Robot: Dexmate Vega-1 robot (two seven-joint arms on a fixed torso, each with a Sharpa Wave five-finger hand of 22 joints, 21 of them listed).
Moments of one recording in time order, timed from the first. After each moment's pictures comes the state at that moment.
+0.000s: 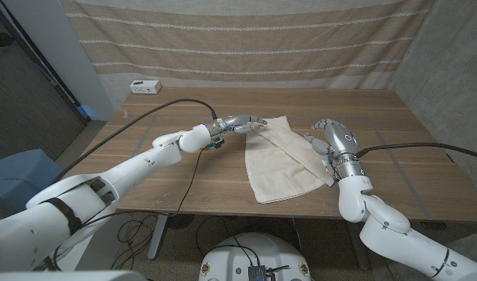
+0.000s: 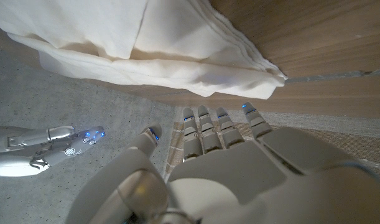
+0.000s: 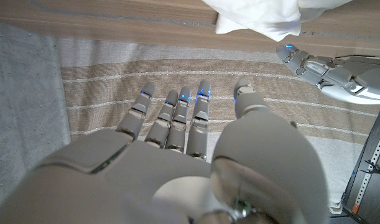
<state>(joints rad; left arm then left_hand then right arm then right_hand) 0.44 0.54 0.85 -1.14 0.35 -0.47 -0.03 0.18 0.14 0.71 0.05 0.19 0.33 -0.04 0.18 0.19 0.27 -0.05 0.20 0.21 0.15 0.04 0.19 0.19 -0.03 0.21 0.35 0.22 -1.30 -0.87 -0.50 -2.20 -0.50 -0.63 -0.60 0.77 0.08 0.31 -0.15 0.19 0.74 0.03 0.22 0.21 0.46 0.04 0.39 0.26 0.37 -0.04 0.22 0.42 0.30 0.15 0.24 0.19</state>
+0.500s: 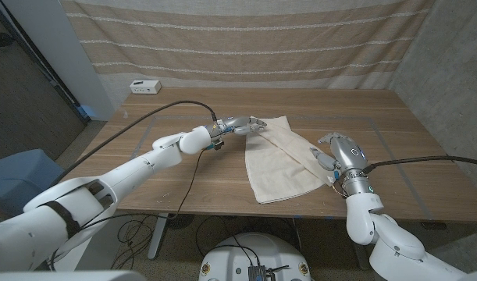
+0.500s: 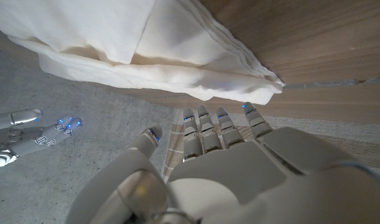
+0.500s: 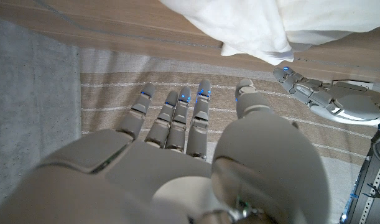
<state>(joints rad) 0.46 0.55 0.85 -1.17 0.35 -0.45 -0.04 0.18 0.14 0.71 0.07 0.18 0.33 -0.04 0.18 0.19 0.27 -0.05 0.20 0.21 0.15 0.04 0.19 0.19 -0.03 0.21 0.35 0.22 -1.43 -0.90 -0.48 -2.29 -0.56 -0.73 -0.59 0.76 0.07 0.30 -0.15 0.19 0.74 0.03 0.22 0.22 0.46 0.04 0.38 0.26 0.36 -0.04 0.22 0.42 0.29 0.15 0.24 0.19</state>
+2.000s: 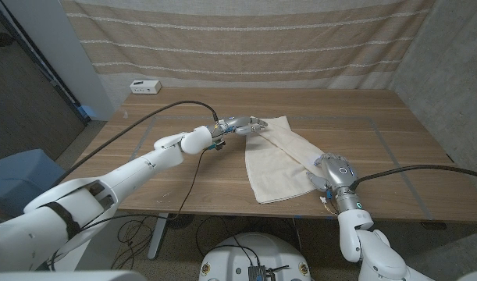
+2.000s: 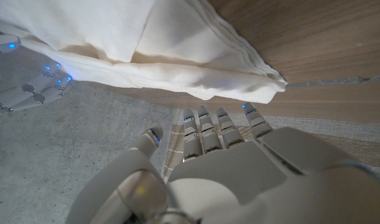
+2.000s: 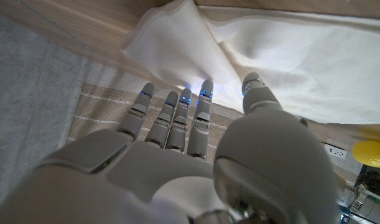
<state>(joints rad) 0.46 0.54 0.85 -1.18 0.35 -0.42 -0.04 0.17 0.14 0.73 0.08 0.18 0.32 -0.04 0.18 0.19 0.27 -0.05 0.20 0.20 0.15 0.04 0.19 0.18 -0.03 0.21 0.35 0.22 -1.36 -0.88 -0.68 -2.19 -0.78 -0.90 -0.46 0.82 -0.01 0.31 -0.18 0.25 0.73 -0.01 0.24 0.22 0.44 0.01 0.37 0.27 0.36 -0.04 0.21 0.41 0.30 0.13 0.24 0.19</state>
